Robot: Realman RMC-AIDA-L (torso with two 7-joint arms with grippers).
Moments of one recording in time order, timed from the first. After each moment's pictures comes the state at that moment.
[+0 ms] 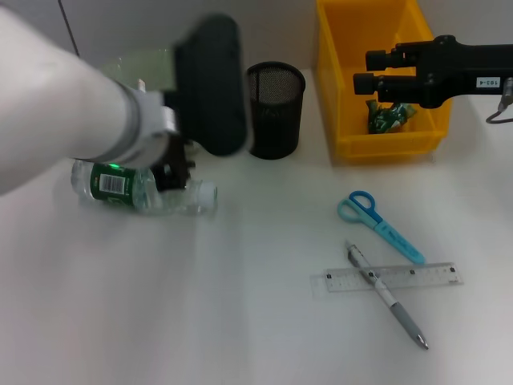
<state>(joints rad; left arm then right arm) -0.63 -2.07 1.84 1.53 2.89 1.21 -2.30 0.62 1.96 -0.68 -0.85 -1.92 -1.57 1.62</state>
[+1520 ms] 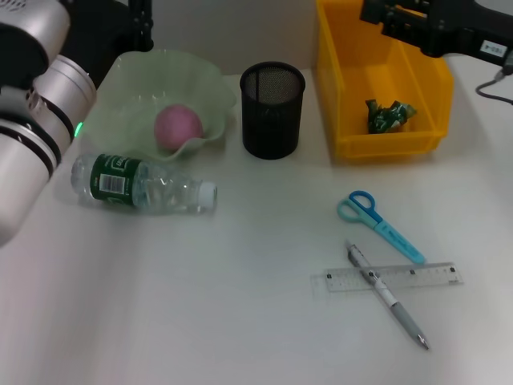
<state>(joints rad) -0.27 -2.07 1.99 1.30 2.04 -0.26 -2.28 0.54 2.04 -0.67 -0.83 -1.61 -1.47 1.52</state>
